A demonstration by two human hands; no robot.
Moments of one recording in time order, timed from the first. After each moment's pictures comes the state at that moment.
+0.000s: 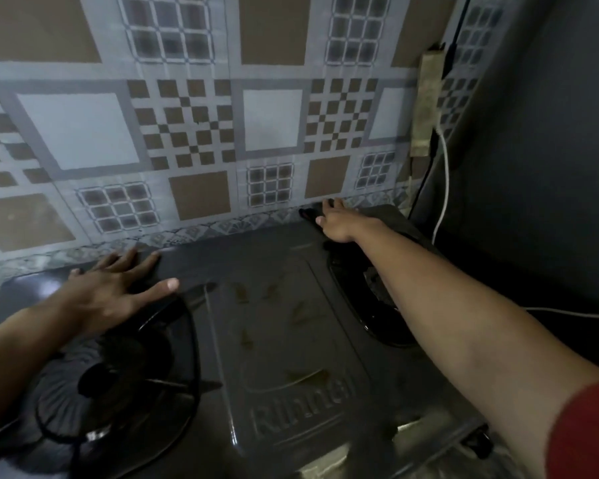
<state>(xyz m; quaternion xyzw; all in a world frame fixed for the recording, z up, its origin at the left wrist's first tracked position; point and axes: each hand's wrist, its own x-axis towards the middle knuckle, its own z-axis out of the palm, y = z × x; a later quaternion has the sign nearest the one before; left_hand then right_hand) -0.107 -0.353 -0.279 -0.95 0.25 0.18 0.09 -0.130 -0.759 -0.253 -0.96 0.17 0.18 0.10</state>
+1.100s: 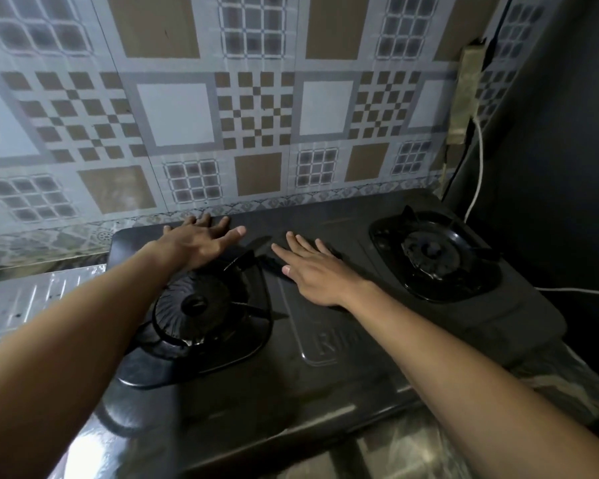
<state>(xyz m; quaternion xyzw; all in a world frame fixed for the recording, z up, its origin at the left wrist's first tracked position) -0.107 -0.352 -0.278 -0.96 0.22 0.17 -0.02 -0.252 -0.577 -0.278 -0.98 -0.08 0.11 0.12</state>
